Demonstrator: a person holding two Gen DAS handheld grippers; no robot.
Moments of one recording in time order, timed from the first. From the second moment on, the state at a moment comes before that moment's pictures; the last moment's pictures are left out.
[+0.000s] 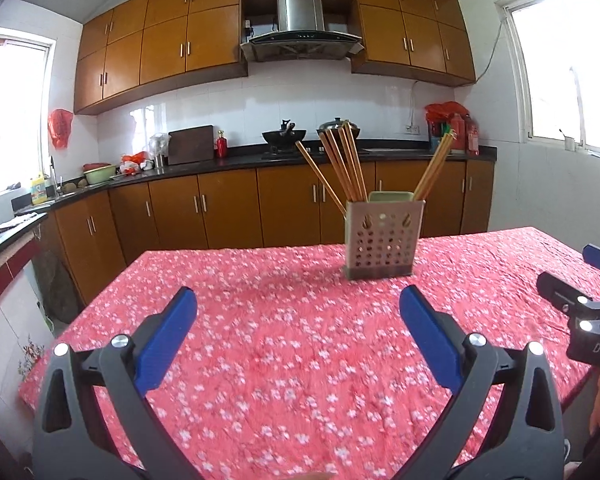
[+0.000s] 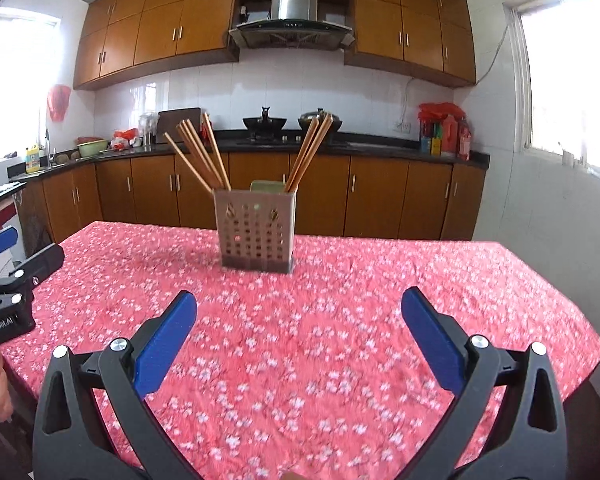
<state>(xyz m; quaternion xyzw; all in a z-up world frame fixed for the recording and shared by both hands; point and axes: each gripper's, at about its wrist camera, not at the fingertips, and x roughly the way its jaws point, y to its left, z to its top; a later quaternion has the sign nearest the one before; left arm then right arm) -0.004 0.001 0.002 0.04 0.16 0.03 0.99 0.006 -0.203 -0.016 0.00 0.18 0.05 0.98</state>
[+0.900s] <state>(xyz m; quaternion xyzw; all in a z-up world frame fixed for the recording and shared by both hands) -0.003 0.006 -0.016 0.01 0.18 0.03 0.98 0.002 -0.209 -0.028 0.01 0.19 0.04 0.98</state>
